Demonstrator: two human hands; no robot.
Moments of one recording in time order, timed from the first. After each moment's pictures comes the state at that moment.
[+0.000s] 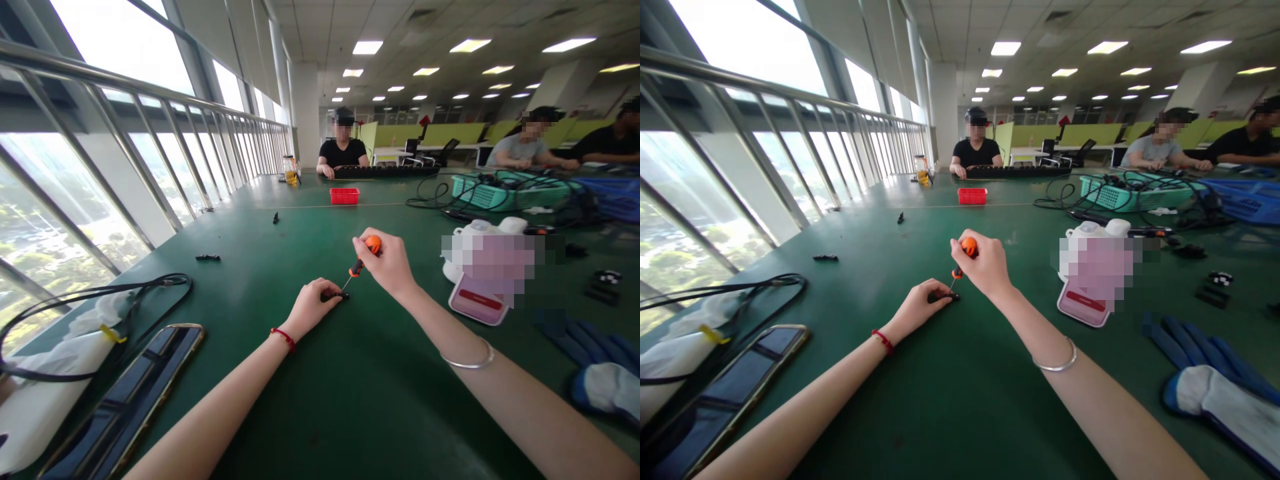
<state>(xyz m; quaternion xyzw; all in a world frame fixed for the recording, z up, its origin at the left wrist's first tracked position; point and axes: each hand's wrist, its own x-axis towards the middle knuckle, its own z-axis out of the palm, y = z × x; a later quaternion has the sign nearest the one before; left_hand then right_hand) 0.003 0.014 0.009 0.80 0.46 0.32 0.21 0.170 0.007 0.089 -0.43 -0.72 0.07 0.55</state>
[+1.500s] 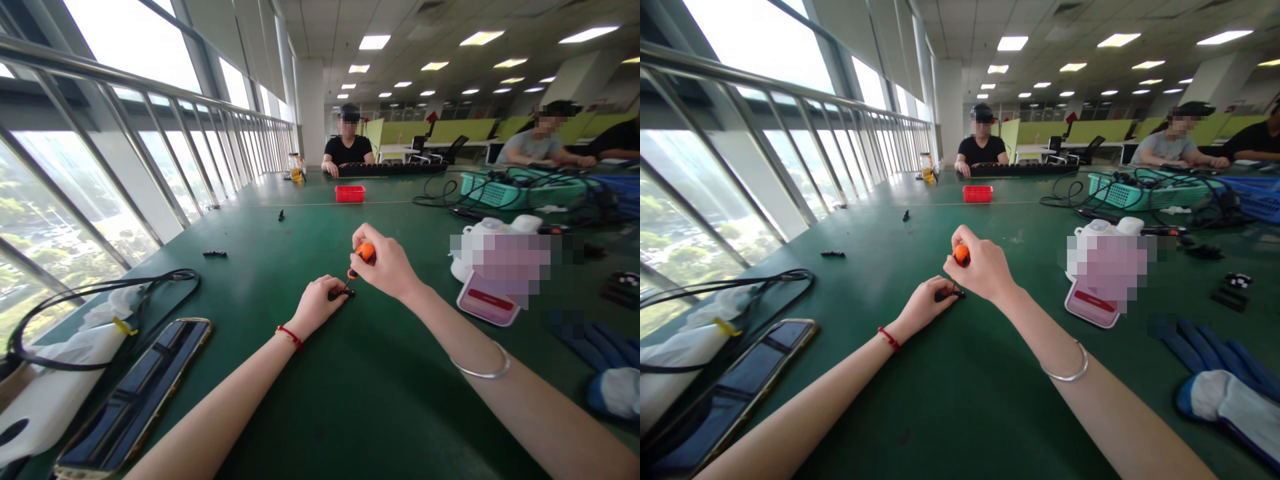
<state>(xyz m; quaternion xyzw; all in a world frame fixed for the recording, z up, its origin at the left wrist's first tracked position) 0.002 0.012 0.009 0.82 0.45 0.31 0.19 0.164 -0.007 0.097 -0.46 -0.79 0.04 0.41</state>
